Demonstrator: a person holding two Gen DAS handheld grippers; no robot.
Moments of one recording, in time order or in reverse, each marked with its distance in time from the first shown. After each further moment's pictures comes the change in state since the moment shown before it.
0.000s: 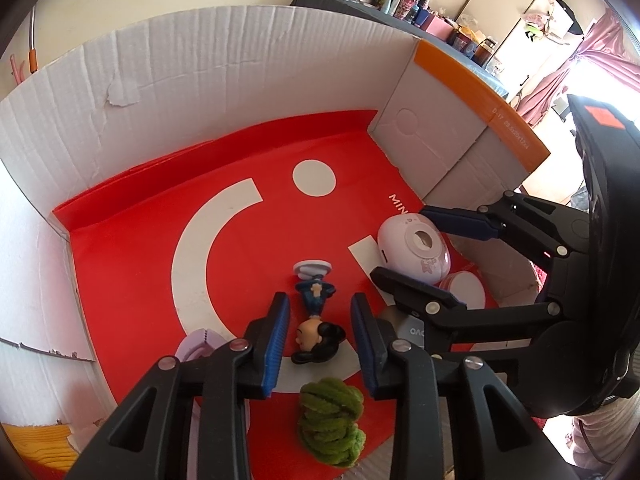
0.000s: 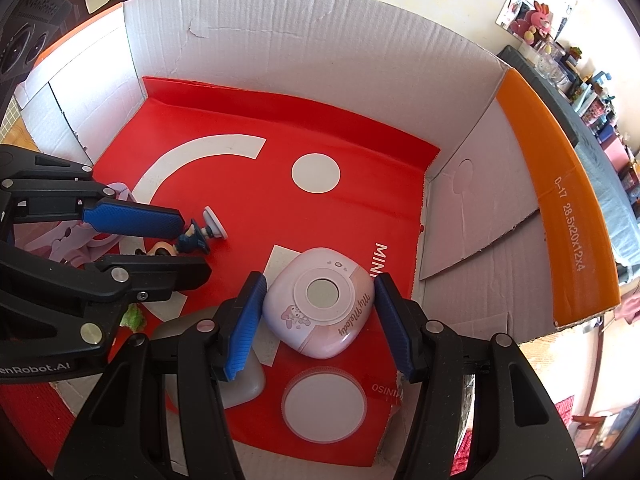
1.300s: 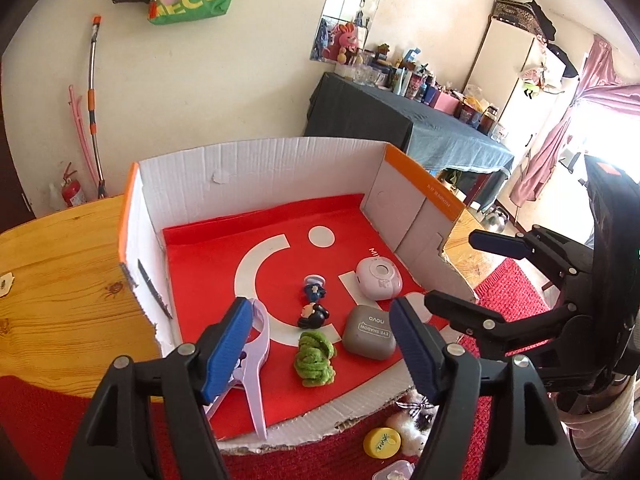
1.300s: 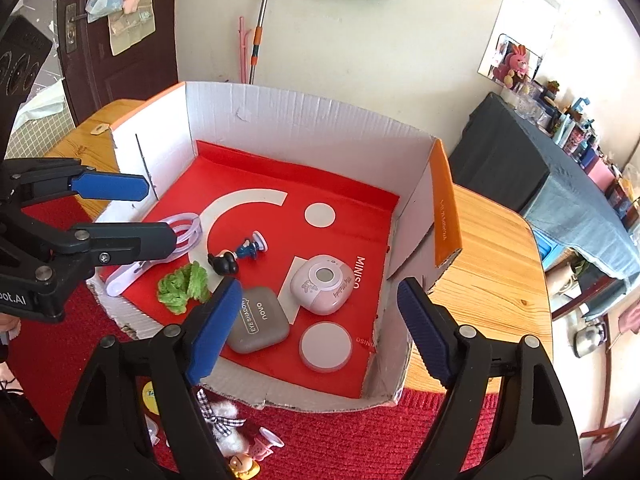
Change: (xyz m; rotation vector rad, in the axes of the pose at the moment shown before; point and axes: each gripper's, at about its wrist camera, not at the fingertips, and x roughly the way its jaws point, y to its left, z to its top) left arm -0.108 0.005 -0.028 -0.049 -0.318 0.100; right arm -0.099 -0.002 -0.025 0.016 -0.242 0.016
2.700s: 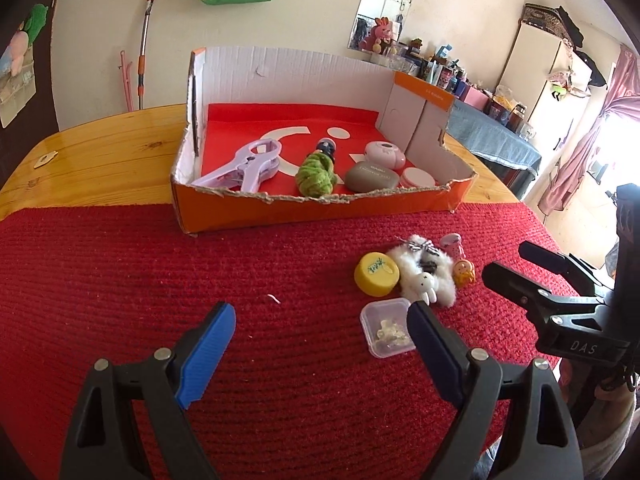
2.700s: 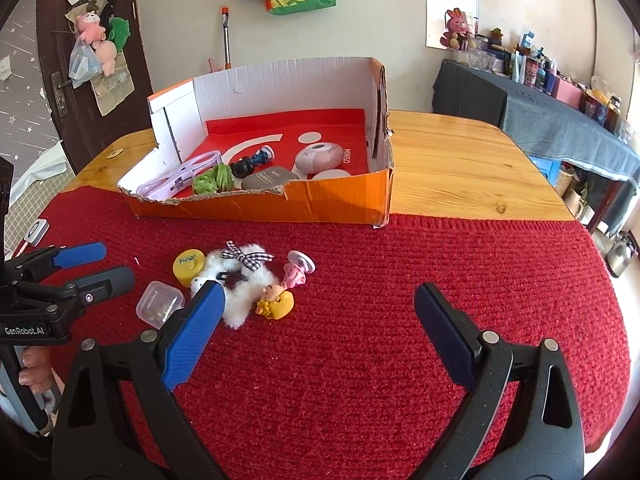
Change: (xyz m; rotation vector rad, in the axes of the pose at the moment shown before) left arm -0.013 -0.032 -0.149 -0.091 0.007 0.100; right arm -0.038 0.006 -0.141 0.259 -0.086 0.025
